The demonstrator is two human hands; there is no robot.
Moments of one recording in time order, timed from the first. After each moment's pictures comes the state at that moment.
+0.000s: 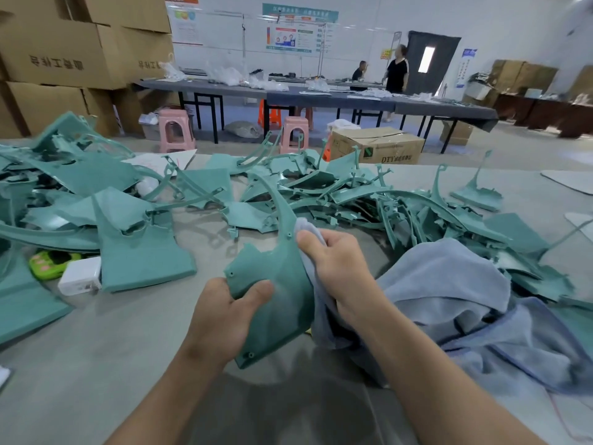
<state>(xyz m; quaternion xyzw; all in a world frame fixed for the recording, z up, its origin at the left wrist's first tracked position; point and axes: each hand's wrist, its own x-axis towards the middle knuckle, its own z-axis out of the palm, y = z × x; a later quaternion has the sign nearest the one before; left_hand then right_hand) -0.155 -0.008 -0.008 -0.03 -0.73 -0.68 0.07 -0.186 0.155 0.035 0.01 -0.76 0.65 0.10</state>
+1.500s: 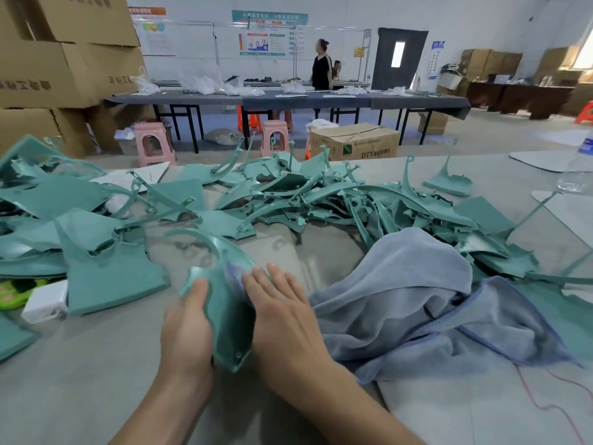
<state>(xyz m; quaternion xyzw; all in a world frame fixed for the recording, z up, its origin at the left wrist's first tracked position) -0.154 0.012 -0.015 0.16 -0.52 -0.83 0.09 -0.131 0.137 0.000 0.16 -0.95 0.23 0.12</state>
